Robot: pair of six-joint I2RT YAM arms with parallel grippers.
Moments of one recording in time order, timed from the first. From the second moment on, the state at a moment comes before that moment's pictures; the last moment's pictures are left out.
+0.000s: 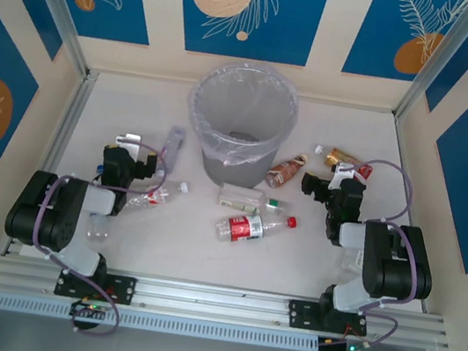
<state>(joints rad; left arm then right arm) -0.09 1.54 0.39 0.75 -0.15 0.05 0.02 1.52 0.39 0.72 -0.08 0.11</state>
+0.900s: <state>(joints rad) -0.09 1.54 0.39 0.75 -0.15 0.05 0.01 1.52 0.39 0.72 -0.08 0.11</state>
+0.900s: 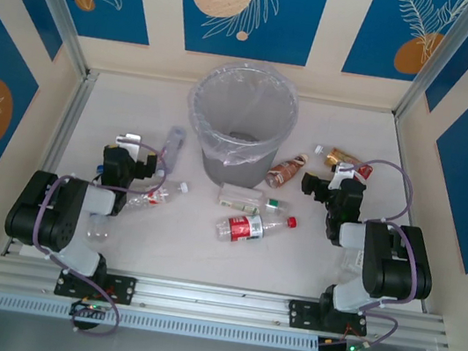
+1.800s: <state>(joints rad) -0.09 1.07 0.66 -0.01 -0.30 -0.31 0.03 1.15 0.56 0.24 -0.10 0.20</state>
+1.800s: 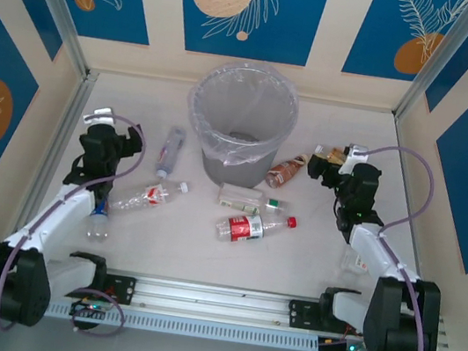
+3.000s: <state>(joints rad) 0.16 1.62 1.17 -0.89 -0.15 -0.27 -0.02 1.02 0.57 -0.02 0.01 0.37</state>
